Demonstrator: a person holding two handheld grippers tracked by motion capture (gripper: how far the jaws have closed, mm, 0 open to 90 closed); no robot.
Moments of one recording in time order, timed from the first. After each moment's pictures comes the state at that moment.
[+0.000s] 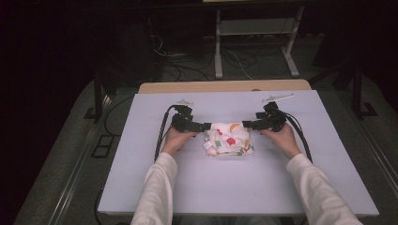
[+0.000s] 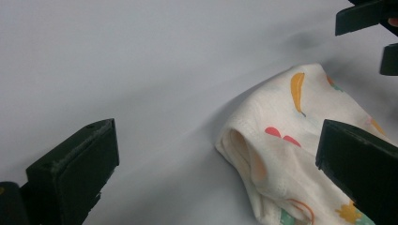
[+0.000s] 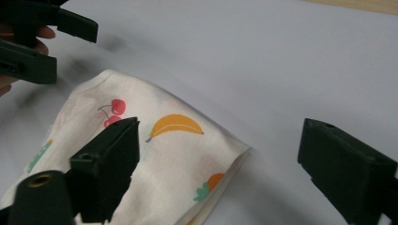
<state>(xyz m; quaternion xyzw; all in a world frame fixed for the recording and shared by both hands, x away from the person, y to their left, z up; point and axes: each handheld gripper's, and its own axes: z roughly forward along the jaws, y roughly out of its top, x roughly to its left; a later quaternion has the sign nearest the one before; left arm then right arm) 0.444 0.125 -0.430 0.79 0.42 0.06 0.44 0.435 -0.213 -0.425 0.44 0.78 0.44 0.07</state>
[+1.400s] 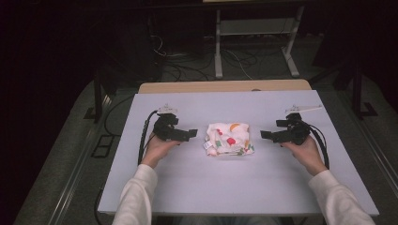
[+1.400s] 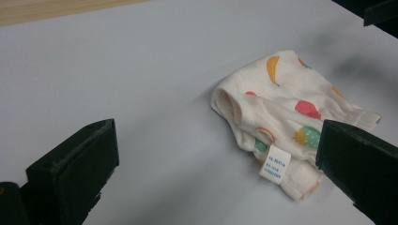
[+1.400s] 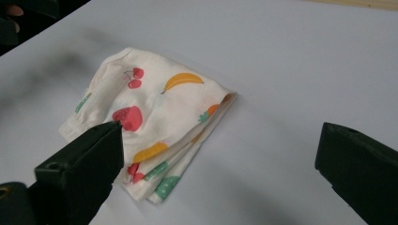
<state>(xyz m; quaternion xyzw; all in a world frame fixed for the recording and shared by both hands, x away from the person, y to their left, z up) 0.389 0.170 -0.400 0.80 0.40 0.10 0.44 0.376 -0.260 -0.412 0.44 0.77 0.45 0.09</state>
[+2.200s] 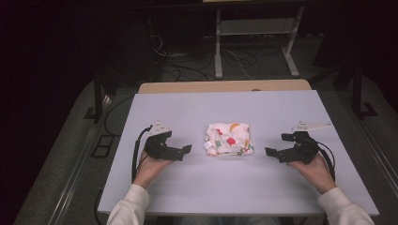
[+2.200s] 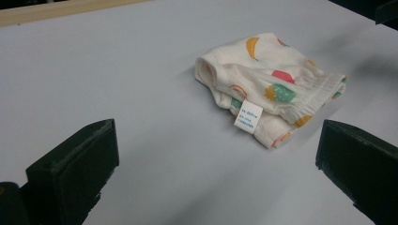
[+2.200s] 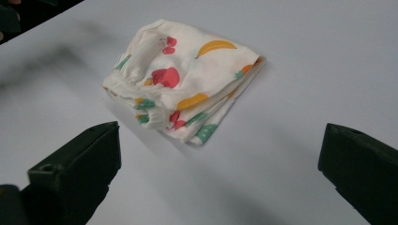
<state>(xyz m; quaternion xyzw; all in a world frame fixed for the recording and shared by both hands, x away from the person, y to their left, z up) 0.327 0.185 -0.407 0.79 0.38 0.14 0.46 0.318 -0.263 -0.415 0.42 0.78 0.45 0.10</state>
